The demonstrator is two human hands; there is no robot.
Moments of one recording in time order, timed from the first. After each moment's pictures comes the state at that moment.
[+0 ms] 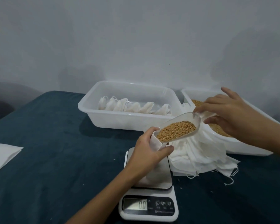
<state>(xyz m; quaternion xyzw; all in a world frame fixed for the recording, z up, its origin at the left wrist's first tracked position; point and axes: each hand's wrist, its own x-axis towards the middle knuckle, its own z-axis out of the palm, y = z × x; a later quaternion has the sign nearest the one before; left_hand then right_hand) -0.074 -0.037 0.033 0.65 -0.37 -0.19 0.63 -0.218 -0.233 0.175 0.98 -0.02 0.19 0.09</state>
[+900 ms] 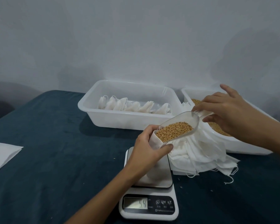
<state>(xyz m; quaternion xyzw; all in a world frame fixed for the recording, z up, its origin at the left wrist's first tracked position) -0.074 -0.037 0.033 0.63 -0.37 -0.18 0.66 -0.213 -0.237 0.173 0.97 0.01 0.21 0.15</state>
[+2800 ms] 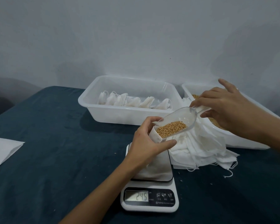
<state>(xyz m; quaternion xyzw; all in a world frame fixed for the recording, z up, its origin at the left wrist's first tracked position) -0.072 -0.033 0.039 0.63 -0.38 -0.17 0.65 -0.210 -0.232 0.170 0.97 0.01 0.20 0.15</state>
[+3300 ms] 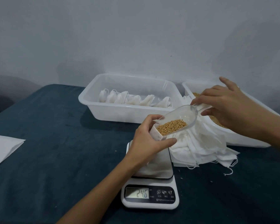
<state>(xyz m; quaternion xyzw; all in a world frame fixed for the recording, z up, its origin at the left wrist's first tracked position) -0.072 -0.033 0.040 0.63 -0.38 -0.18 0.66 -0.209 -0.235 0.168 0.97 0.00 0.20 0.15</state>
